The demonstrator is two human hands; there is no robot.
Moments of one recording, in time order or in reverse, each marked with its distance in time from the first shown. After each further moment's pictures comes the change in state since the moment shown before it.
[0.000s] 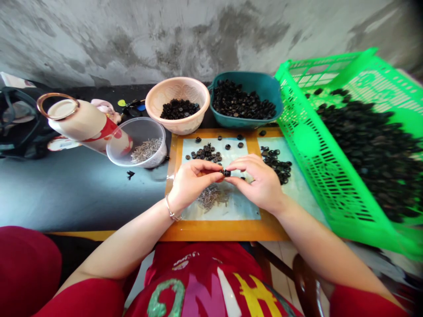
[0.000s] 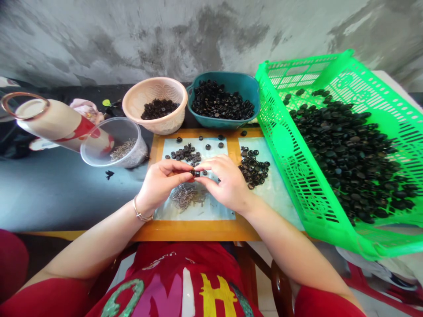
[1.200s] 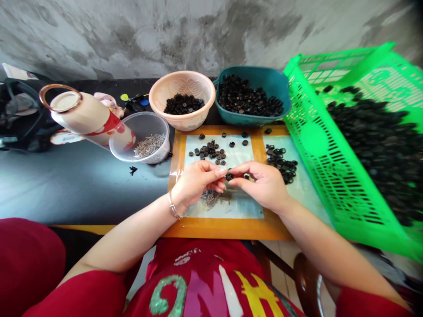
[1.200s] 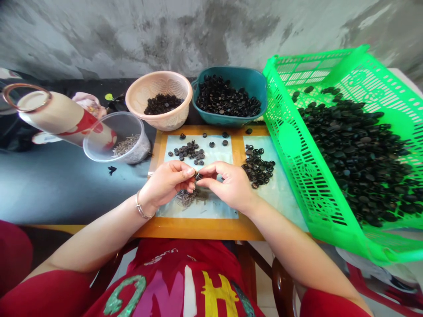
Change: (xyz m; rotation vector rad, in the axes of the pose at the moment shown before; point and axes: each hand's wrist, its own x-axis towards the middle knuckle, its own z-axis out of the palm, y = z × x) left_hand 0.002 0.002 0.000 -0.263 -0.148 -0.318; right_hand -0.008 -0.005 0.006 0.195 -0.056 0.357
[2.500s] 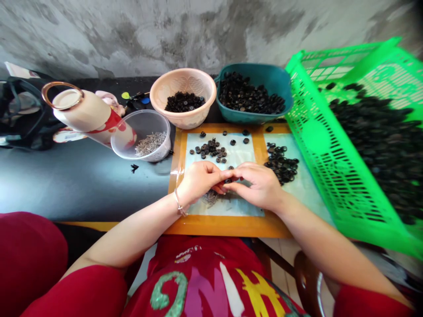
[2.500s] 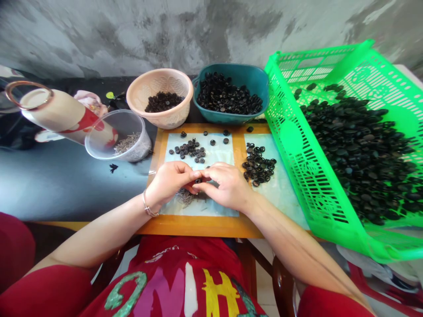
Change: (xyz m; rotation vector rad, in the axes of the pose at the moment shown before) left_hand -0.002 -0.006 0.003 0.360 0.094 0.020; right_hand 0.002 0.007 0.003 -0.173 -0.063 -0.457
